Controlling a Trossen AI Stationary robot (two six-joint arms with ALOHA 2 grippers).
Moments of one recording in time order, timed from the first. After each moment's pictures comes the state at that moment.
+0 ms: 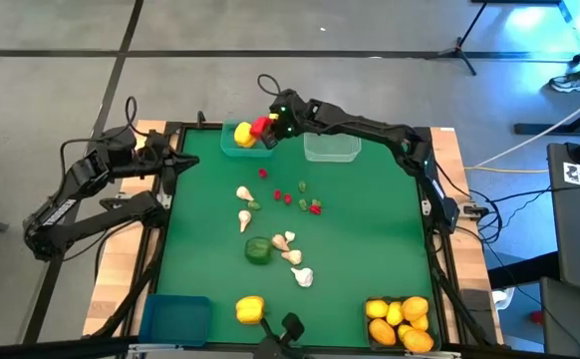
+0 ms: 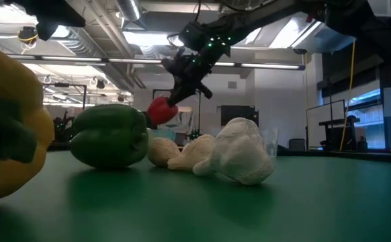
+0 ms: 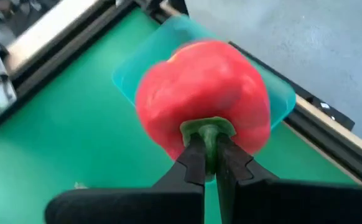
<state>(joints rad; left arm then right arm) 0.67 0.41 0.81 -0.76 0.27 -0.23 -0.45 2.22 2.03 -0.55 -0.03 0.36</state>
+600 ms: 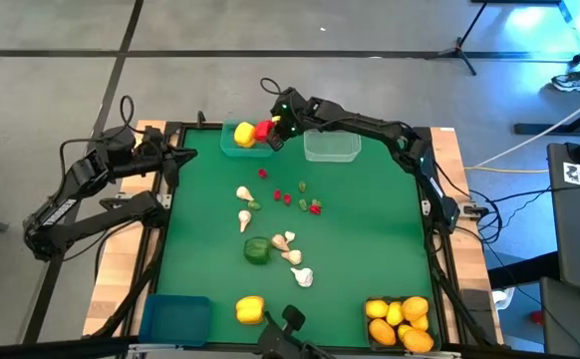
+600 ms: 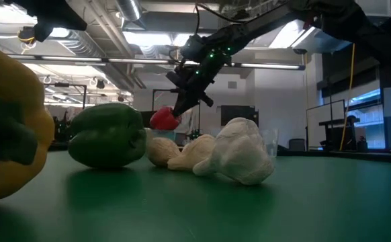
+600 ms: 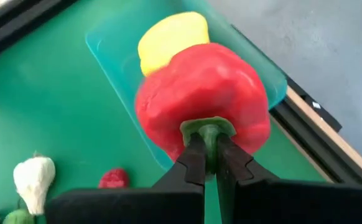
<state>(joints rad) 0.67 0.41 0.81 -0.74 0.15 -0.34 -0.49 2.26 2.03 -0.58 -0.11 0.18</state>
